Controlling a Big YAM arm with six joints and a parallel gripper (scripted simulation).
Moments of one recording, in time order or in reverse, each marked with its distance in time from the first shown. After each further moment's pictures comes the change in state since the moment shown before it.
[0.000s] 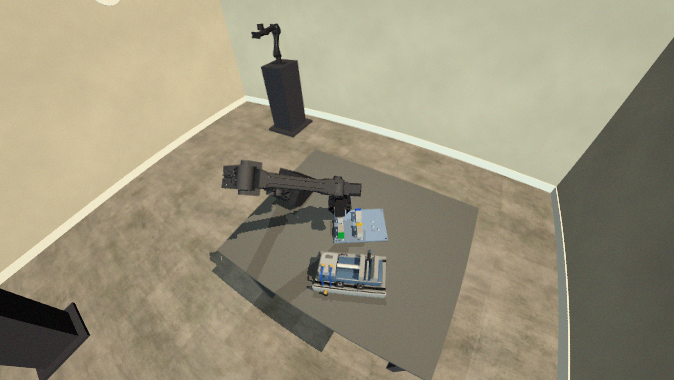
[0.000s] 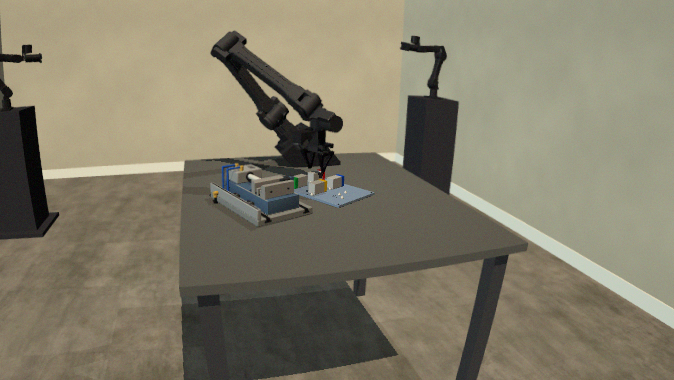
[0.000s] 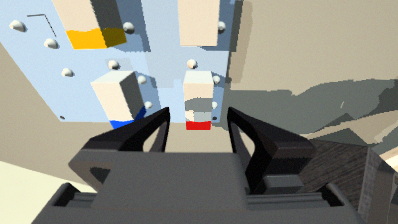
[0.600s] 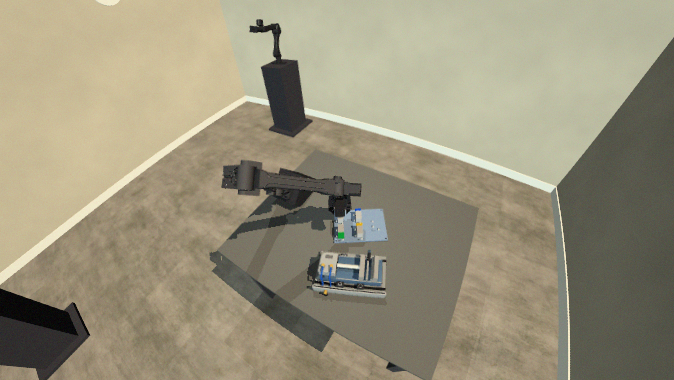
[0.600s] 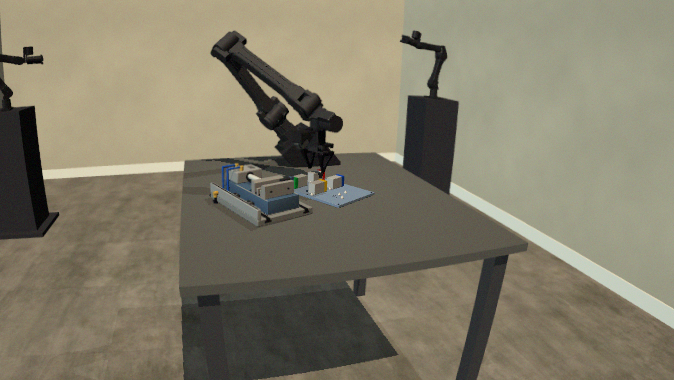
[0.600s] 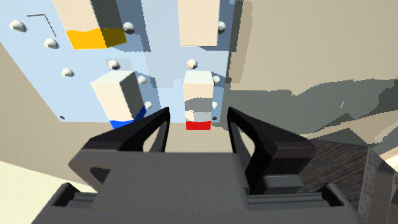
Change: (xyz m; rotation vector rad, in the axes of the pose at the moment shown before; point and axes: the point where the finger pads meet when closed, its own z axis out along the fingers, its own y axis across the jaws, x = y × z) arm 0.000 0.000 0.000 0.000 0.000 0.000
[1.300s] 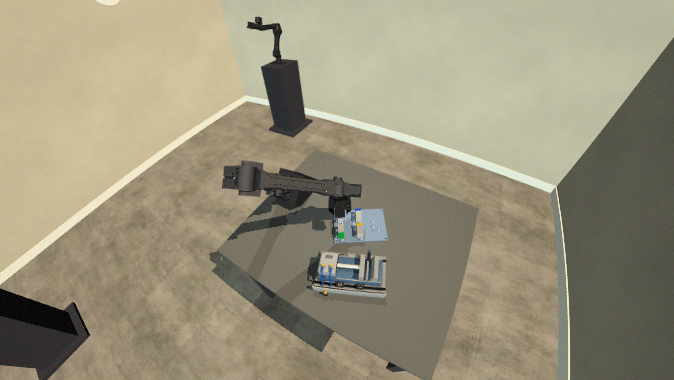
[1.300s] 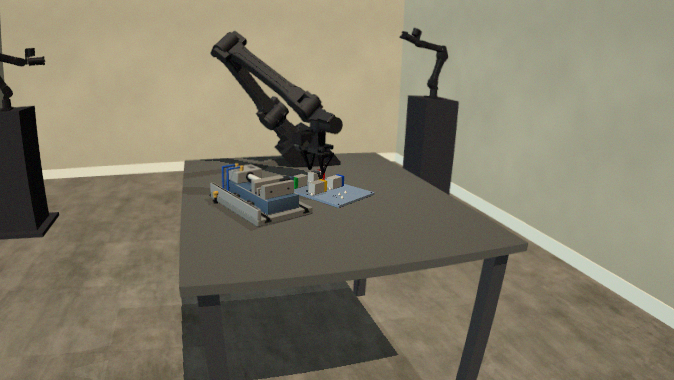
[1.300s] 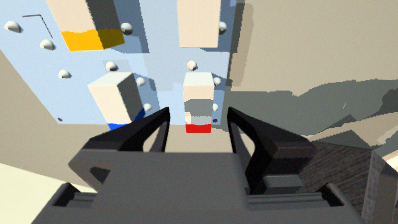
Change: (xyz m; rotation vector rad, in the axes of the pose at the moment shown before) arm 0.000 0.000 0.005 -0.001 0.000 0.001
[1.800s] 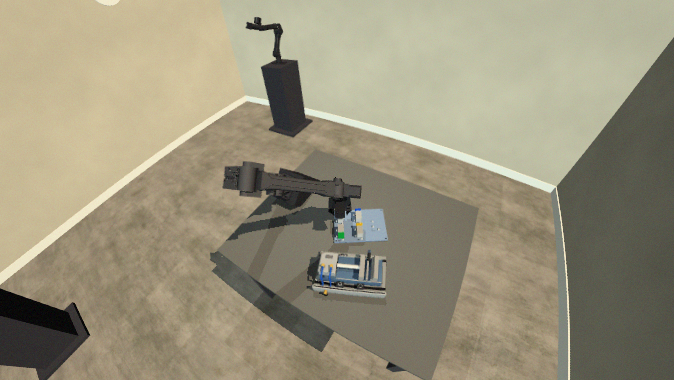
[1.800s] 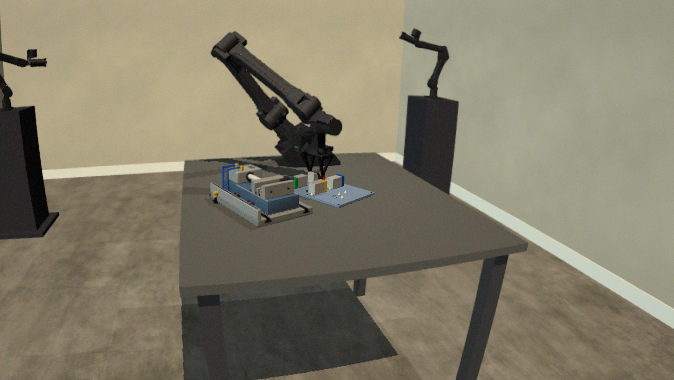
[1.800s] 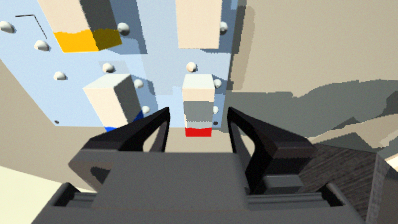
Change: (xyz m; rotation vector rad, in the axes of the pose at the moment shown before) arm 0.000 0.000 0.006 0.000 0.000 0.000
